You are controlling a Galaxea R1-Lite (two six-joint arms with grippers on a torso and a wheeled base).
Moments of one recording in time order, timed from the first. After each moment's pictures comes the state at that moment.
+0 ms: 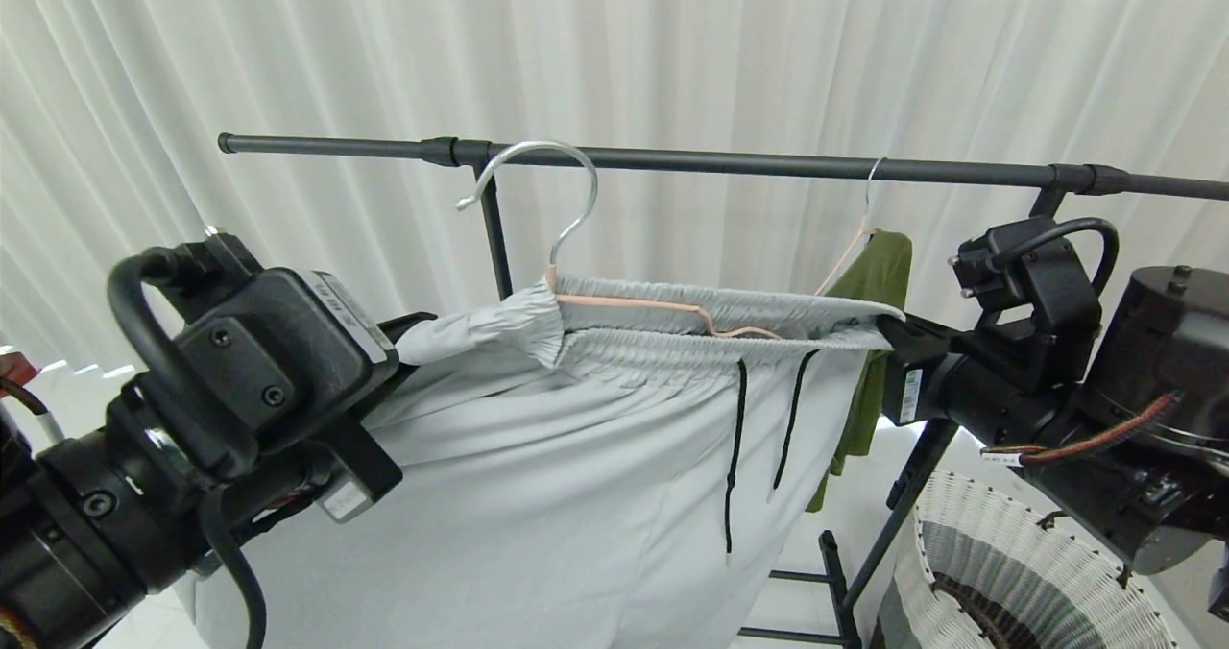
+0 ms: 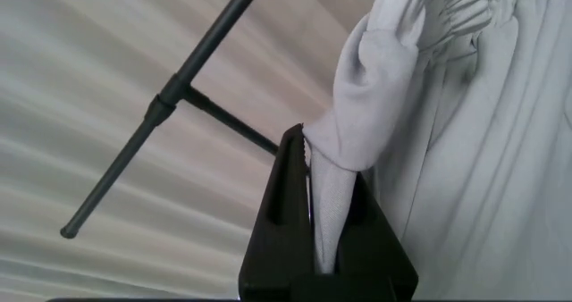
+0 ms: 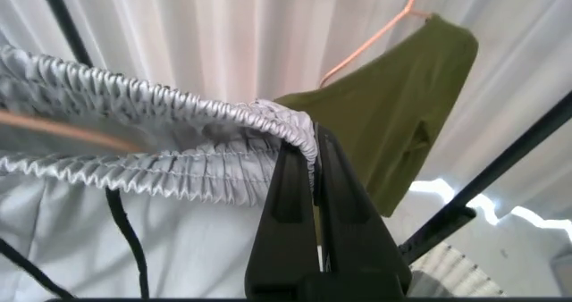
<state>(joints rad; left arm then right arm) -0.71 1.20 -0.59 -0.54 0.28 0.85 0.74 1.54 -0.63 -0.87 -0.46 -0.06</state>
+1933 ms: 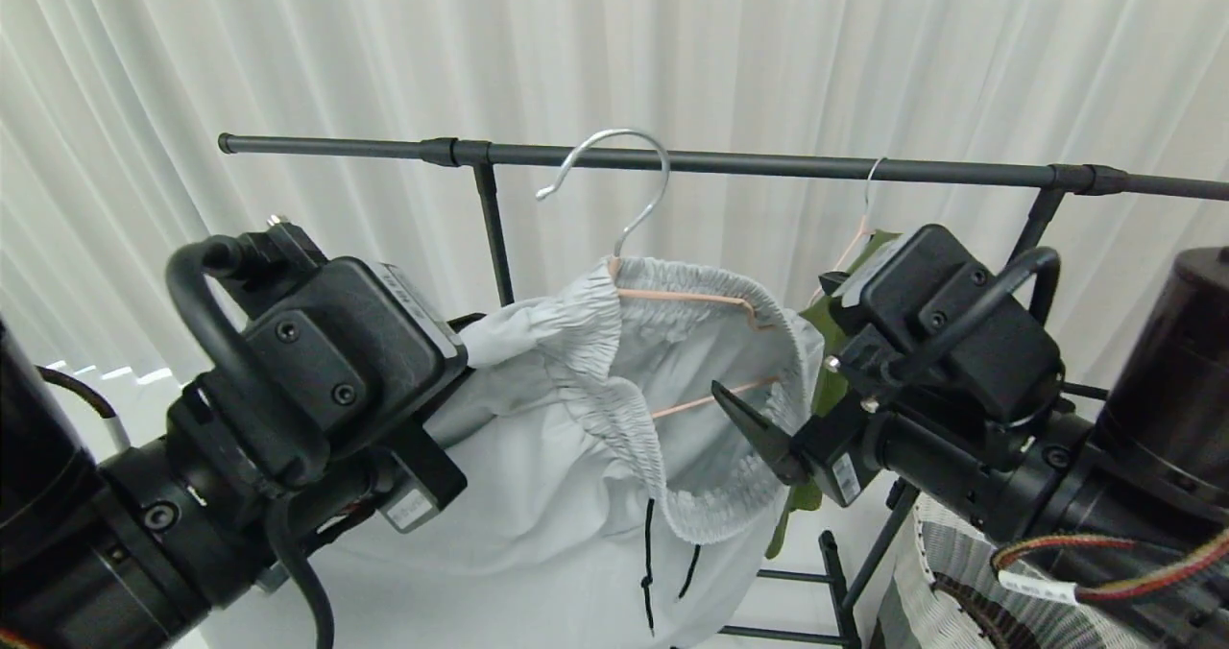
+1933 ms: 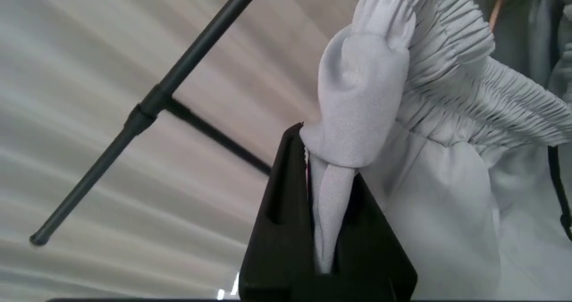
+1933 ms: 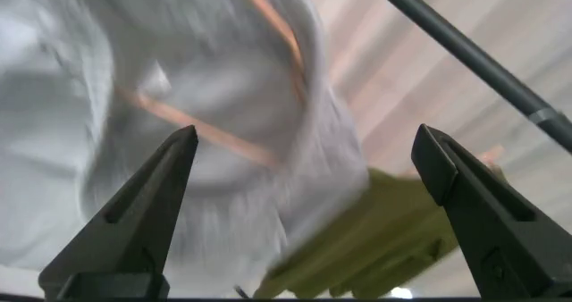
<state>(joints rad) -0.86 1.27 -0.63 -0.58 0.36 0.79 1.06 1.51 -0.77 -0.72 -0.41 -0.45</state>
